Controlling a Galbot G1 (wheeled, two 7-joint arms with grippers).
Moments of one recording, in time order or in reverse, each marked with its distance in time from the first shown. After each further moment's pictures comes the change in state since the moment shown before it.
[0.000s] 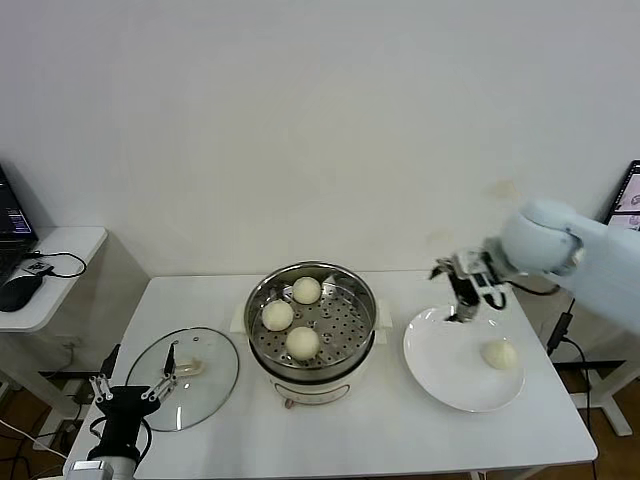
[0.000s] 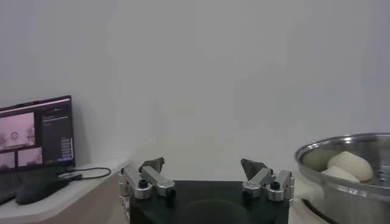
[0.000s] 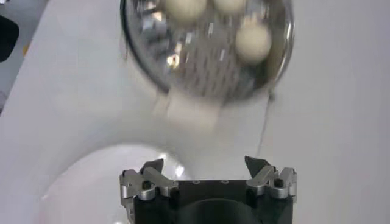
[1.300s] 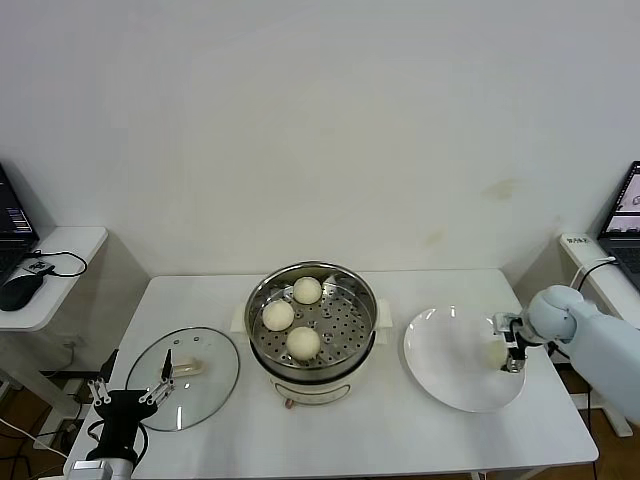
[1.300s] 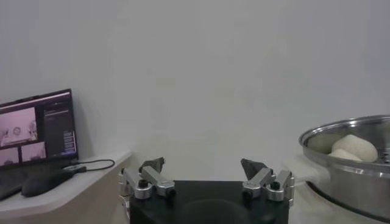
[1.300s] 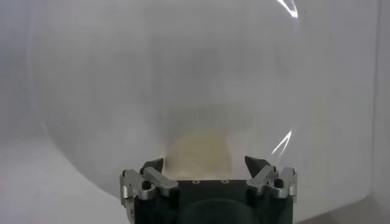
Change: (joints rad) left arm 0.003 0.004 -0.013 0.021 0.007 0.016 0.002; right arm -0.675 0.167 0.551 -0.464 -0.389 0.071 0.029
